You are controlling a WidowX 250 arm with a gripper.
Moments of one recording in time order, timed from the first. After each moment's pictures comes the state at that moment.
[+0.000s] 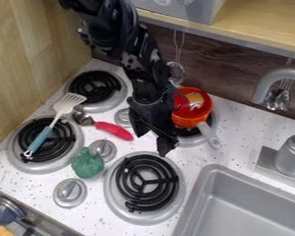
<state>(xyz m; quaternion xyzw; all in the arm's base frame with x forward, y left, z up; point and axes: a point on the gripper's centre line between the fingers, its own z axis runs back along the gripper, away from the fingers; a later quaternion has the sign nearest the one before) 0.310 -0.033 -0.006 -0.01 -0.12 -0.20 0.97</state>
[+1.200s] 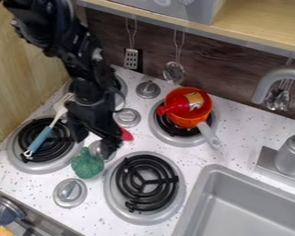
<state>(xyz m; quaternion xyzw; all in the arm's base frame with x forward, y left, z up) 0.259 0.053 -0.001 0.05 -0.06 -0.07 0.99</state>
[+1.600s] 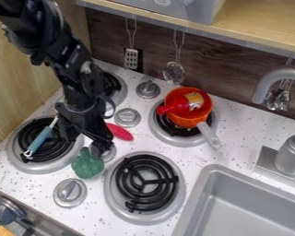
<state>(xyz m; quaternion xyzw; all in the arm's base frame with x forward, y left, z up) 0.259 0.067 -0.008 0.07 -0.10 -0.06 0.99</state>
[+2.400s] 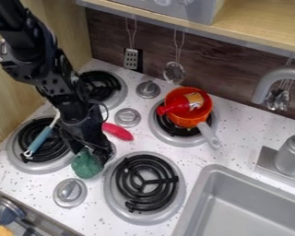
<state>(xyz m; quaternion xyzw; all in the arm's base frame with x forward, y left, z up) 0.263 0.069 -0.047 0.01 -0.10 -0.06 0.99</state>
